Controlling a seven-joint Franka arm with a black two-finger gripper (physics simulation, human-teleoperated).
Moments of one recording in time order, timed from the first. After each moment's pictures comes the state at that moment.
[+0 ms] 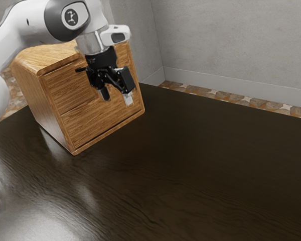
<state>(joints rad) 0.10 0.32 0.08 -0.97 -0.11 1.36 0.15</state>
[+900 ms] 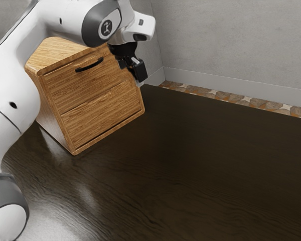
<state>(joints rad) 0.01 0.51 0.07 -0.80 0.22 1.58 0.42</state>
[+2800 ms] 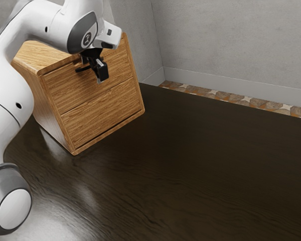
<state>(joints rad) 0.16 0.58 0.11 -0.77 0.38 1.65 0.55</state>
